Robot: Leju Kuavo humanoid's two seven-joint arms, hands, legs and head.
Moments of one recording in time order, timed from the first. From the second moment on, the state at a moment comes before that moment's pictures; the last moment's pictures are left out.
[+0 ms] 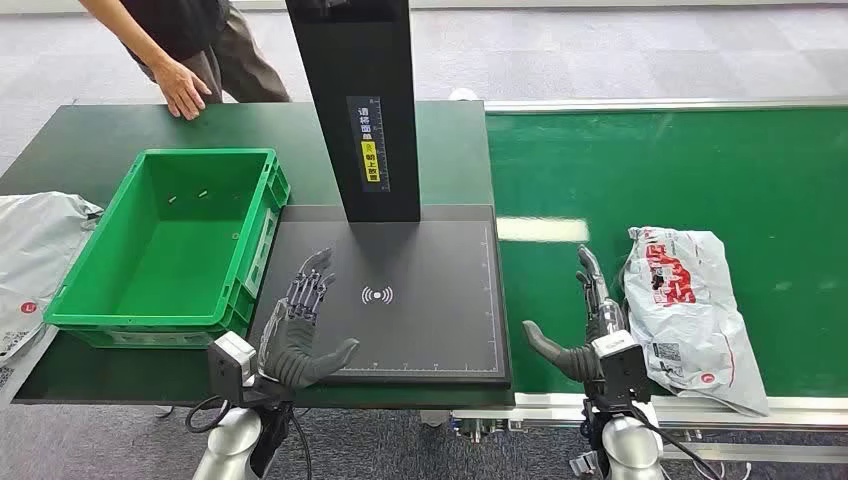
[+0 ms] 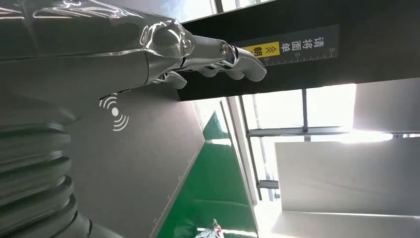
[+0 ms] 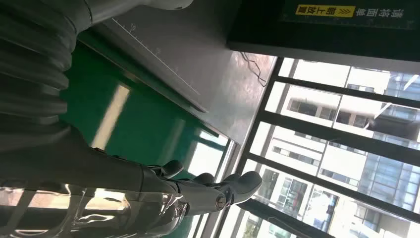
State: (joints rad) left arm -0.07 -0.15 -0.20 -1.24 -0.07 -0.24 -0.54; right arm -0.08 0.13 0.04 -1.26 0.20 0.09 -0.60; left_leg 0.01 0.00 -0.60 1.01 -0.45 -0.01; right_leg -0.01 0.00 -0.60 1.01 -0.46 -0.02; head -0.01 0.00
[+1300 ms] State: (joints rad) left arm -0.05 -0.14 -0.19 -1.27 -0.04 -0.22 -0.55; right arm -0.62 -0.13 0.00 -0.44 0.88 -0.08 0.03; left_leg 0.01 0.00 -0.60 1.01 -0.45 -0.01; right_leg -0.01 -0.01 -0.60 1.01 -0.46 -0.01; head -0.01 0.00
